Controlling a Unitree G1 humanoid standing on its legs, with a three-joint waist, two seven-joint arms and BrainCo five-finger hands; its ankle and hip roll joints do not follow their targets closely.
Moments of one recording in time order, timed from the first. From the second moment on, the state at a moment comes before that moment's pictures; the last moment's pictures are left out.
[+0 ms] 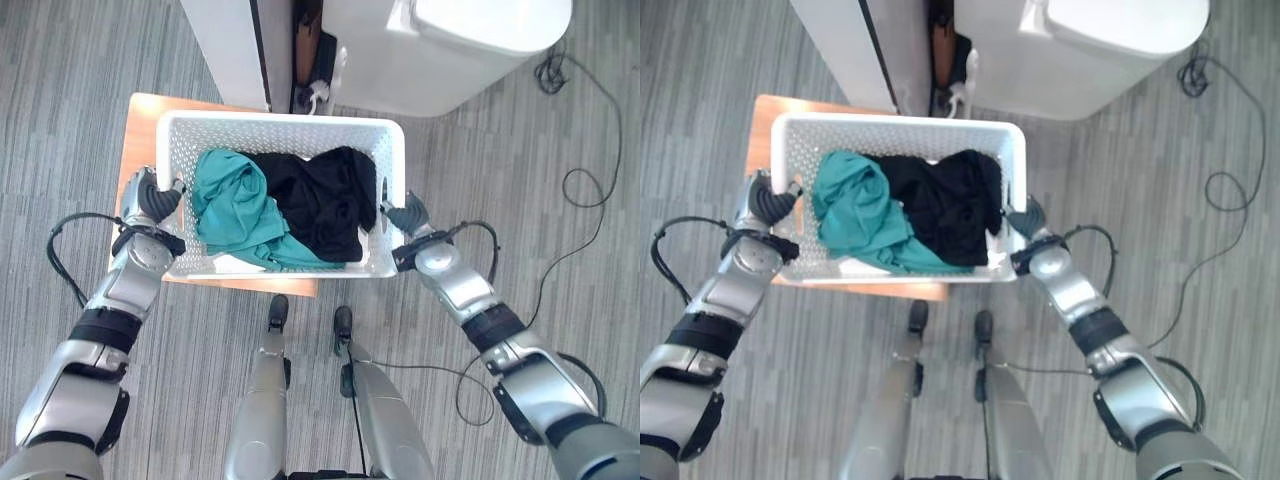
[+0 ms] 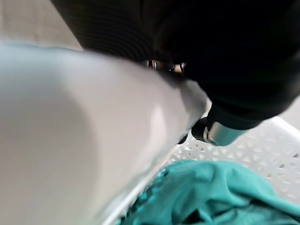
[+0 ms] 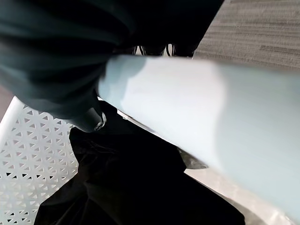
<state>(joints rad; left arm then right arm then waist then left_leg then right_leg) -0.64 0.72 -0.27 0.48 0.06 0.14 0.36 -0.73 -0.43 0.42 0.45 0.22 0.22 -0.21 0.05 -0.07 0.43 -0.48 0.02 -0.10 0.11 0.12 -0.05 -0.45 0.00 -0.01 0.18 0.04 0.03</state>
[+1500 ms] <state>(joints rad) -0.54 0.65 -0.31 0.21 0.08 0.10 0.05 -0.37 -0.57 0.05 0.20 0.13 0.22 -0.02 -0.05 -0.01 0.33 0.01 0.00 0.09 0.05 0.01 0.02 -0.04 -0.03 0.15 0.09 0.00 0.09</state>
